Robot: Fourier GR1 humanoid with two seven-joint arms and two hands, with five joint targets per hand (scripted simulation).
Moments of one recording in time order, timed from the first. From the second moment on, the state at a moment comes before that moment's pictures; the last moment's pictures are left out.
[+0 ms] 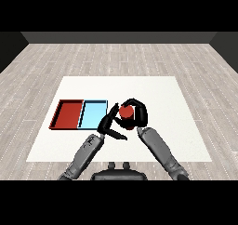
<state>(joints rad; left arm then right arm) -0.30 0.00 -0.45 -1.41 0.21 0.13 -0.16 -0.44 -0.11 0.45 -1.59 -0.15 -0.56 -0.18</state>
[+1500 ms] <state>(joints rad) -0.37 0.01 -0.56 -1.33 0.33 0.45 -0.22 -0.48 0.00 0.51 -1.58 -0.10 -0.58 -0.17</state>
